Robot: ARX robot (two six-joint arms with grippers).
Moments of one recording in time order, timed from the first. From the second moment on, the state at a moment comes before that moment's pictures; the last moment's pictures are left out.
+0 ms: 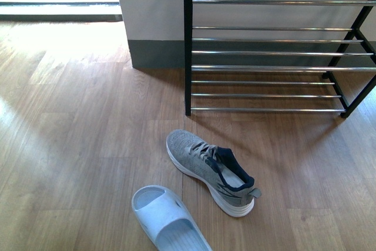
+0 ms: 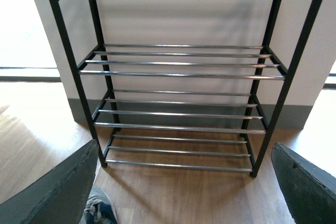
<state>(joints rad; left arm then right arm) -0.33 1.18 0.62 -0.37 -0.87 -0.64 0.12 0.17 0.02 0.13 0.03 0.01</state>
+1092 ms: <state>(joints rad) -0.33 1.18 0.62 -0.37 -0.87 -0.64 0.33 2.65 1.10 0.62 -0.21 -0.26</state>
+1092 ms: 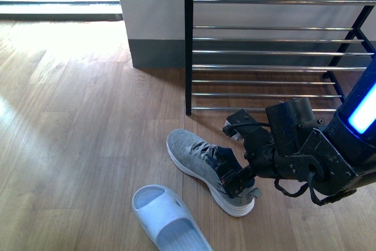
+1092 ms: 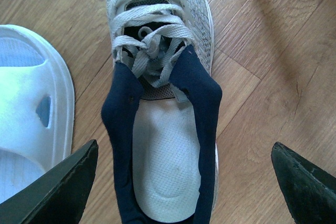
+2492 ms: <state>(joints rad) -0.33 1.18 0.62 -0.37 -0.87 -0.64 0.30 2.70 1.15 0.69 -0.17 -0.08</state>
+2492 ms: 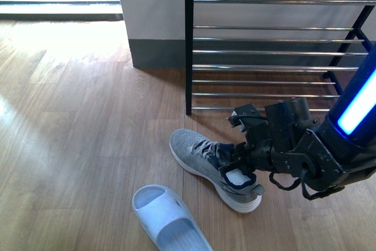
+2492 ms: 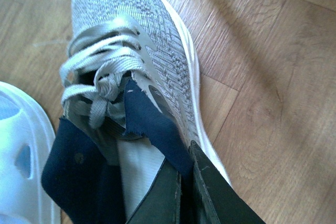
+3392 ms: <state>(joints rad) -0.33 1.18 0.62 -0.37 -0.87 -0.64 0.12 1.45 0.45 0.61 -0.11 -0.23</state>
